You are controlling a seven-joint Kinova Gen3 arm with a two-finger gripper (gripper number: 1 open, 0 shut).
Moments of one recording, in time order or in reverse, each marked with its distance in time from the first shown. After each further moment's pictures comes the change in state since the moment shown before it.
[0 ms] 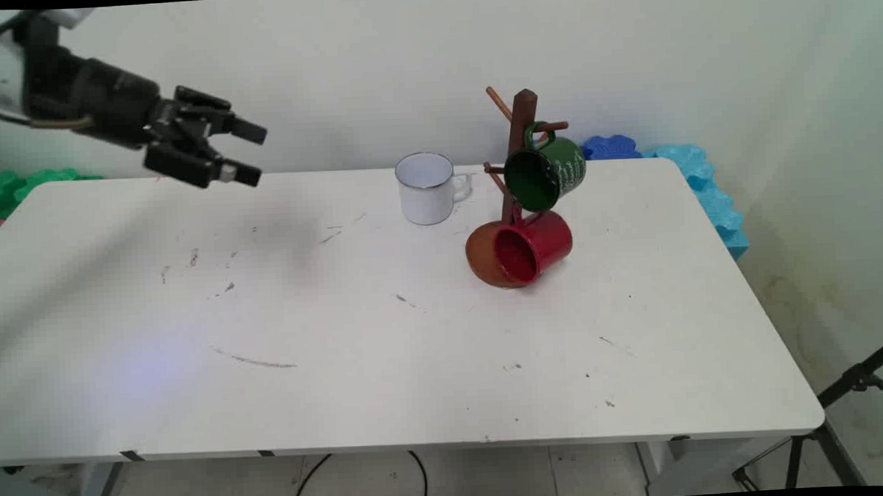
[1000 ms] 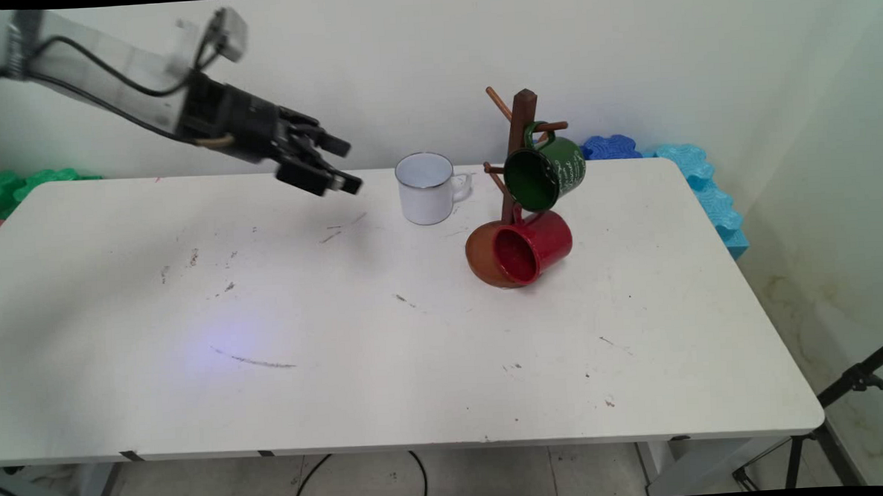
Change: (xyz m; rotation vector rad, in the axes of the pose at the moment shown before) arm 0.021 -0.012 0.116 0.075 -0.054 -0.062
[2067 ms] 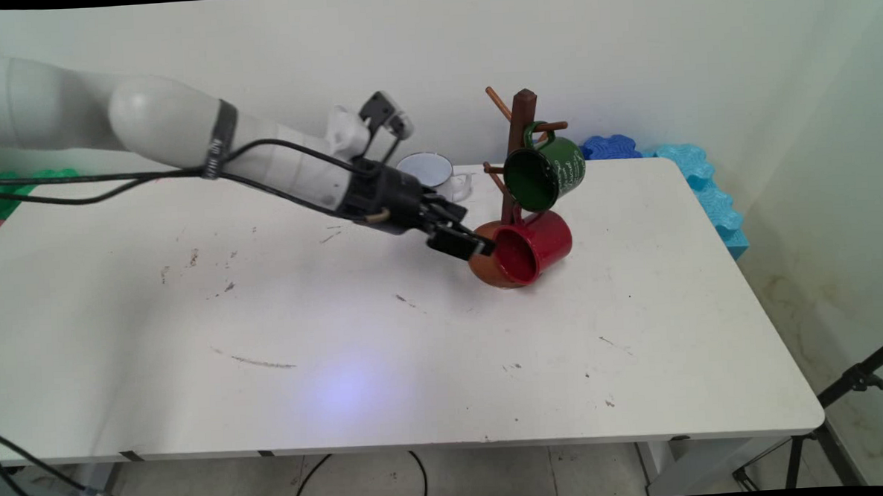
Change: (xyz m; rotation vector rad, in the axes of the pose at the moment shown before) arm 0.024 0.091 0.152 -0.012 0.014 -0.145
